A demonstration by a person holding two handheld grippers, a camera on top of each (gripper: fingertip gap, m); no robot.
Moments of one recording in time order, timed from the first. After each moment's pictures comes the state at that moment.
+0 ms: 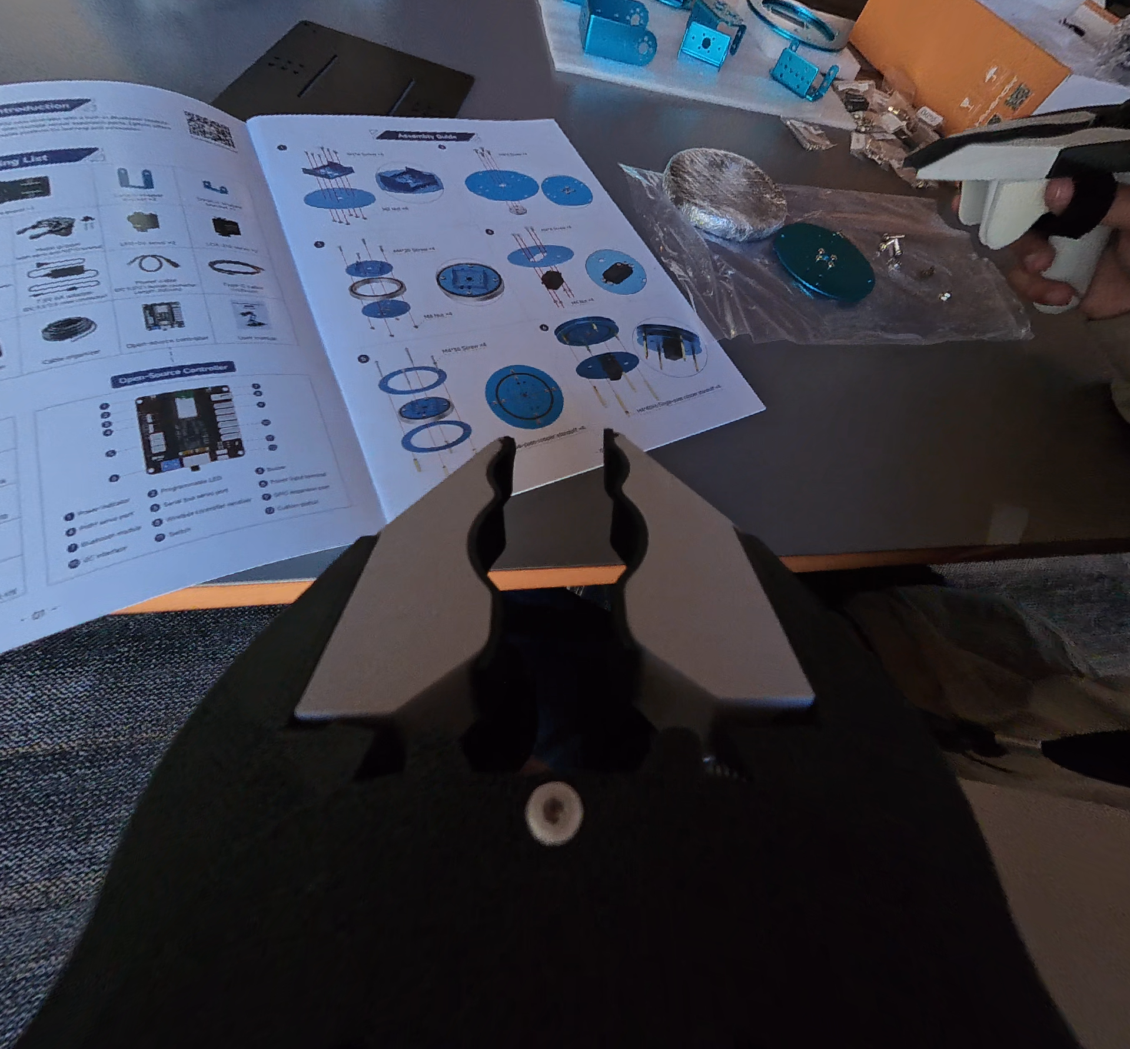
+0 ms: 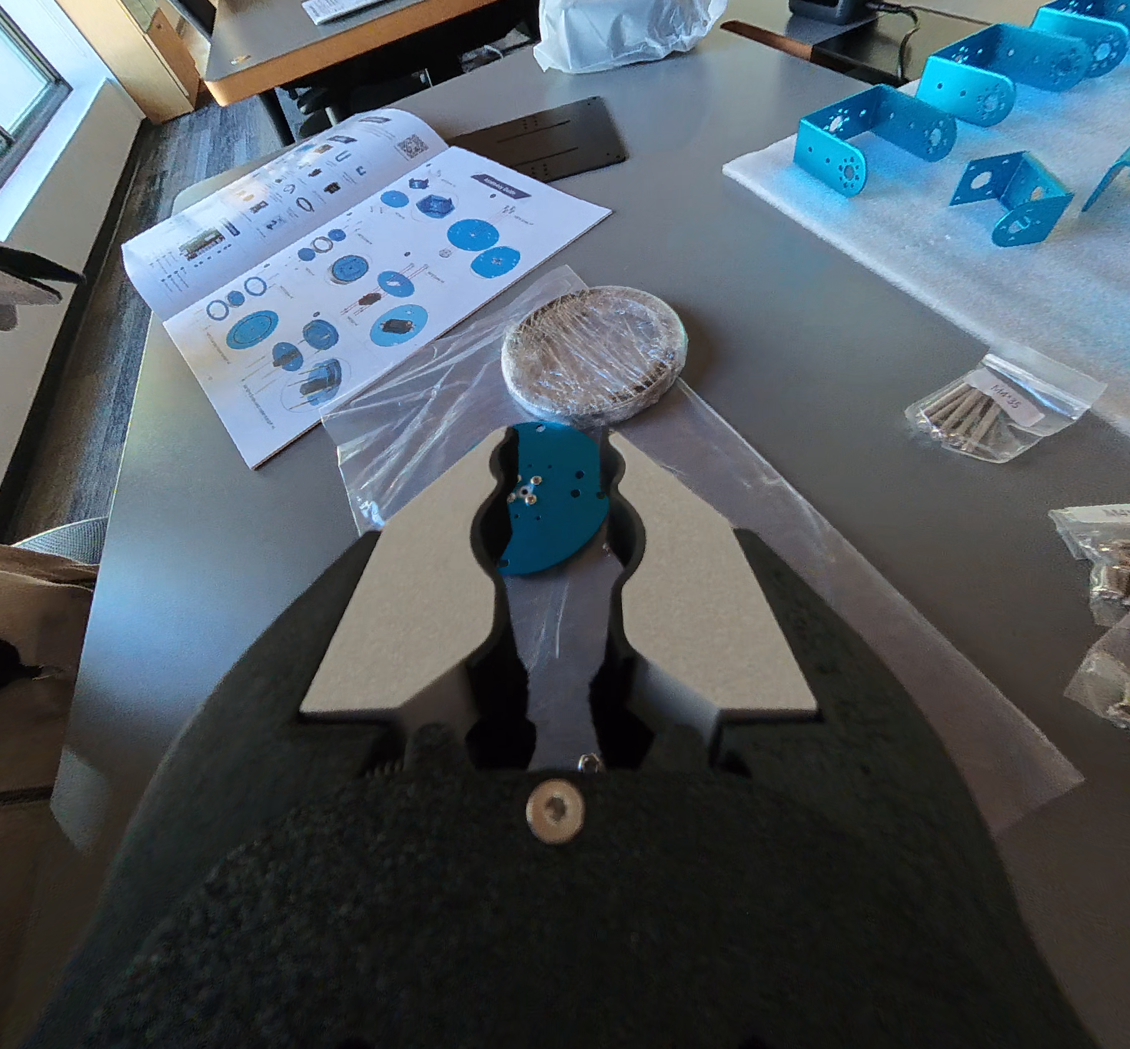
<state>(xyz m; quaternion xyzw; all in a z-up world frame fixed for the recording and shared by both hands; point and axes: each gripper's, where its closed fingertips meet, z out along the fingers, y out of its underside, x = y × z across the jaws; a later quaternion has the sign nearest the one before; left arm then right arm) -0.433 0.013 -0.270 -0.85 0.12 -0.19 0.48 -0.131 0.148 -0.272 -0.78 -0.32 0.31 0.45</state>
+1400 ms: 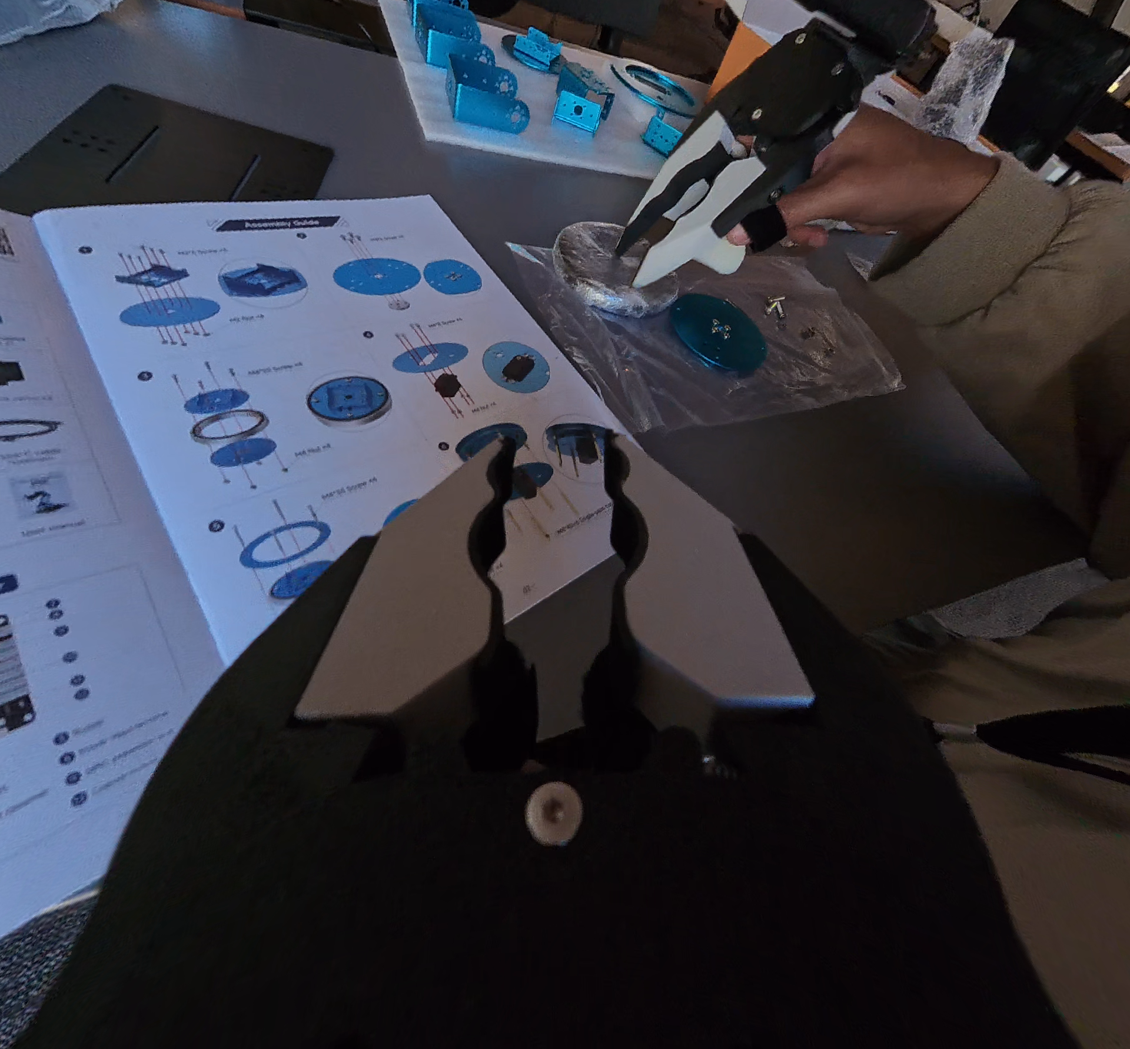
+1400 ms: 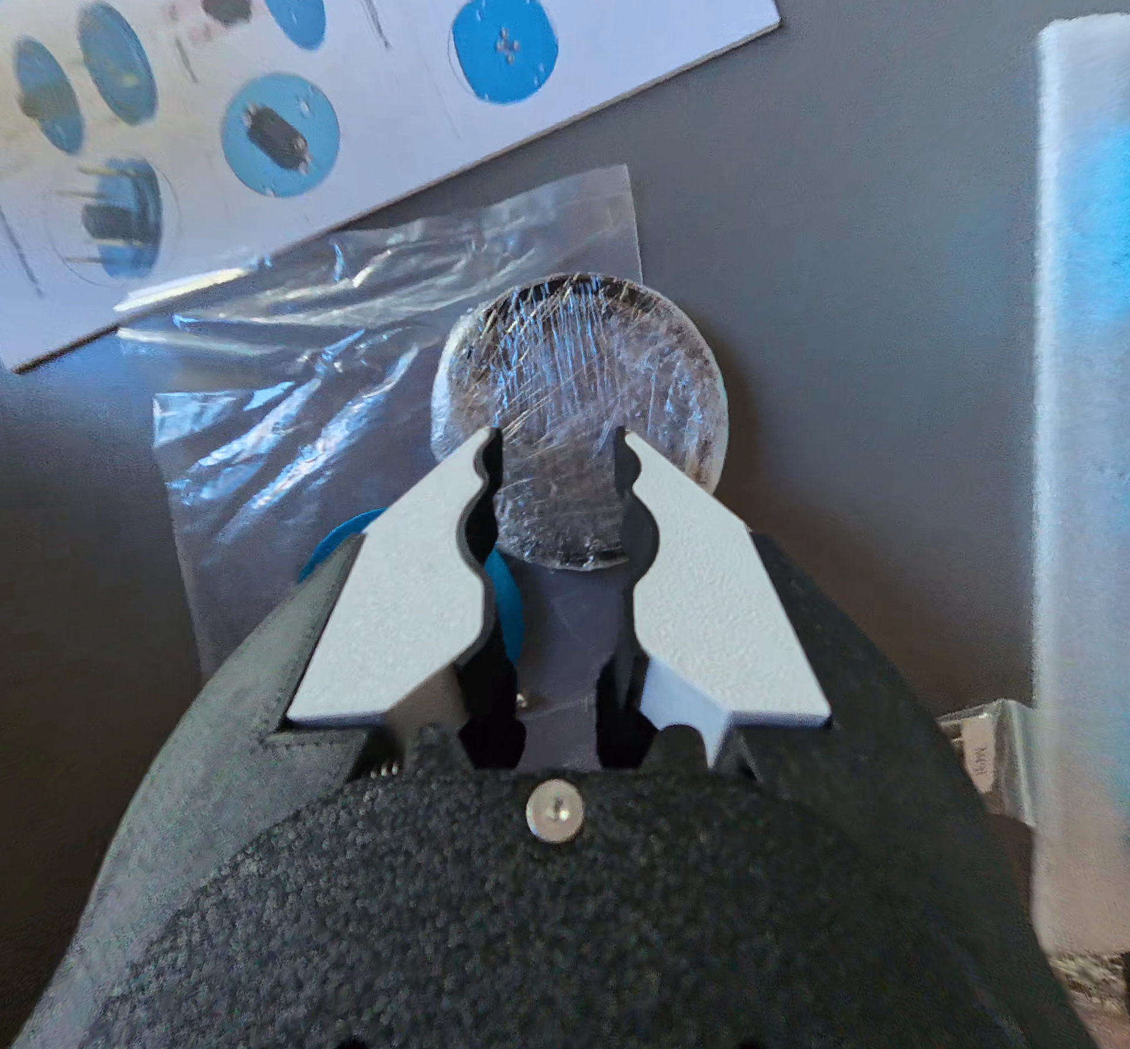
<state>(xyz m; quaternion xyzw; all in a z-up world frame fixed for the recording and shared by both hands) -0.380 0.059 -0.256 -0.82 0.16 -0.28 0.48 -0.205 0.205 -0.327 -0.79 -0.56 0.16 0.20</state>
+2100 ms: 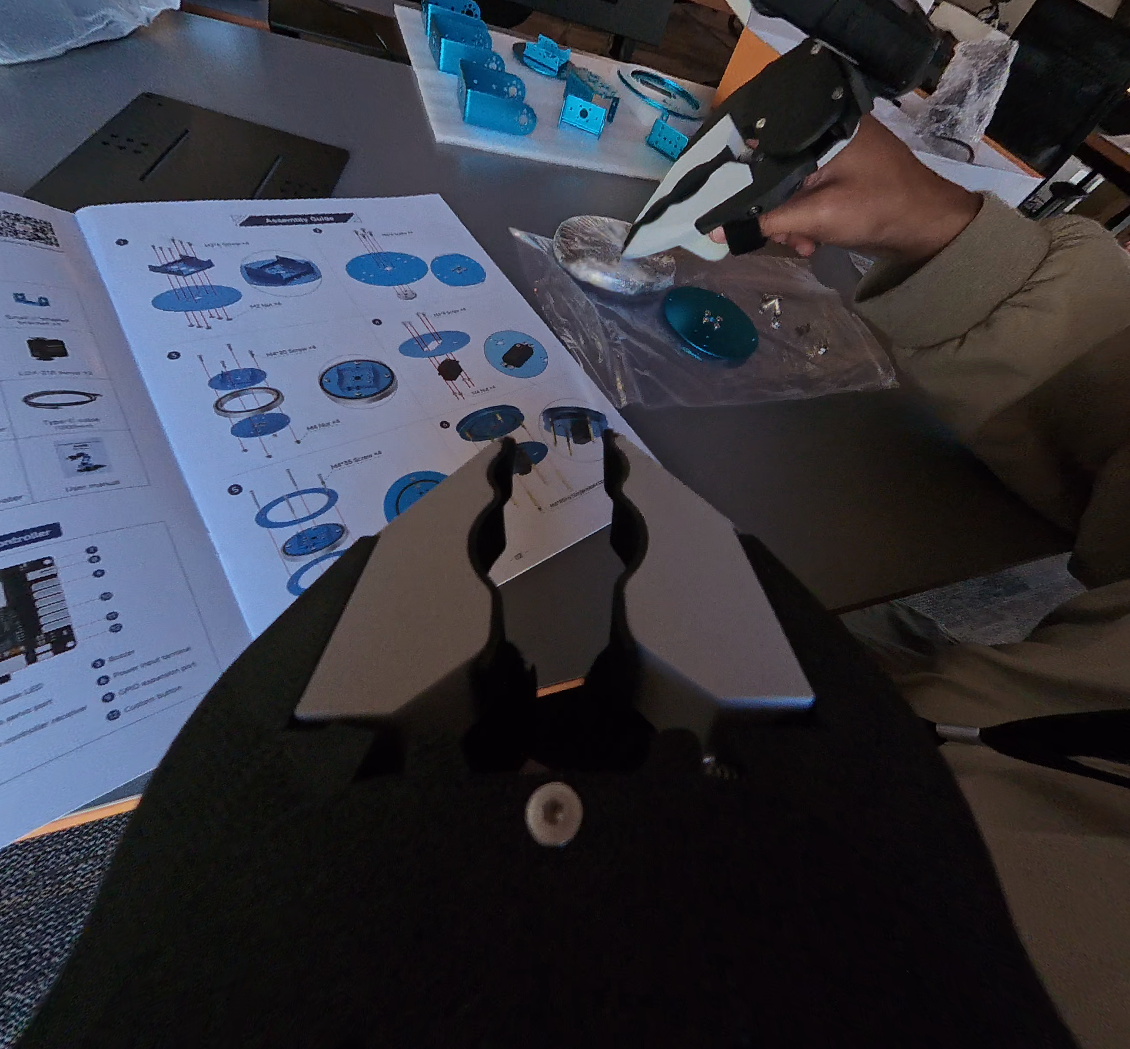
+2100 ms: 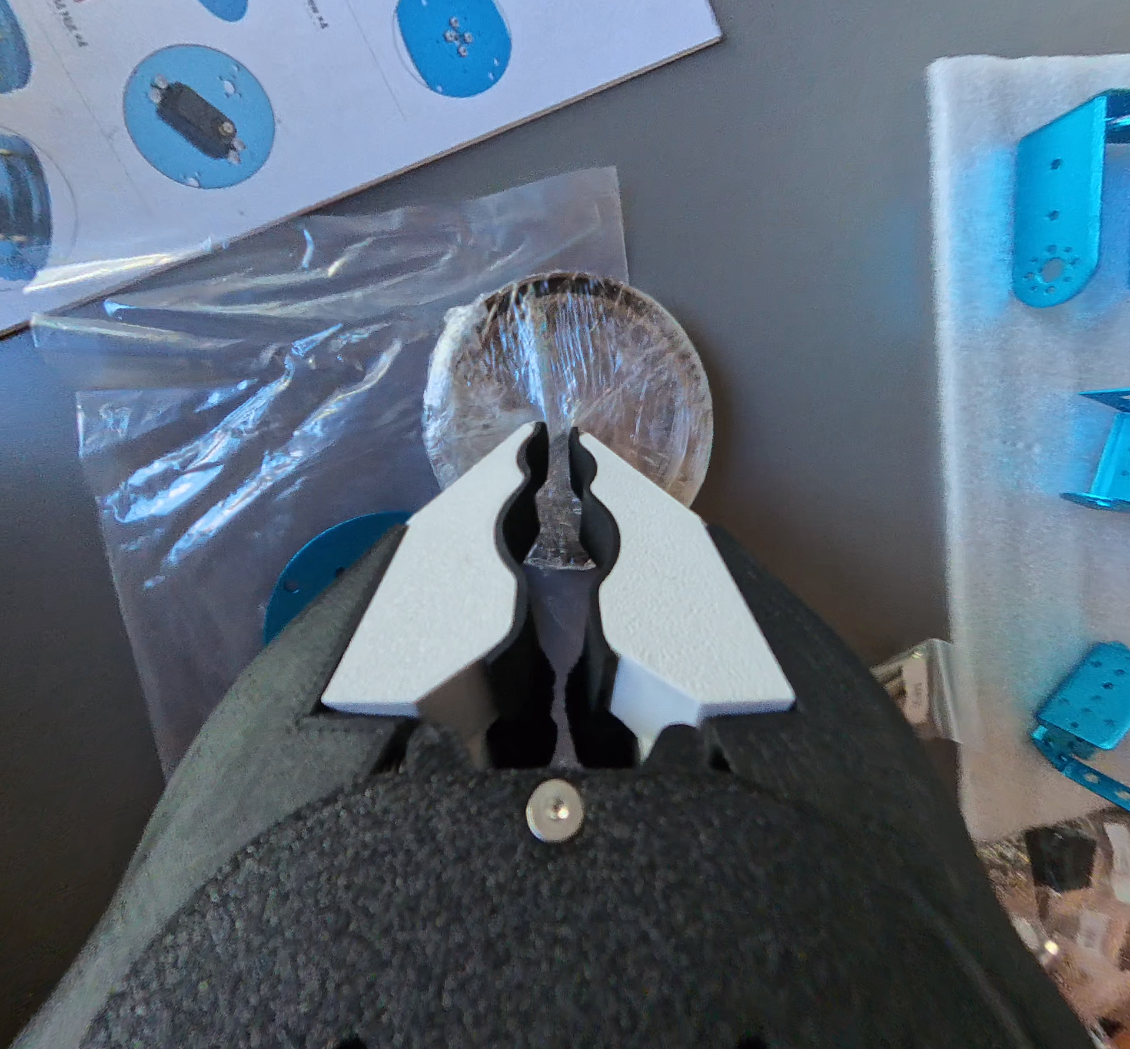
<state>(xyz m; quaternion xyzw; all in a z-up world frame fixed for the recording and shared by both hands) -0.387 0.041 -0.250 -0.82 0.16 -0.26 0.49 -0.203 0.211 -0.326 -0.79 -0.55 0.07 0.25</state>
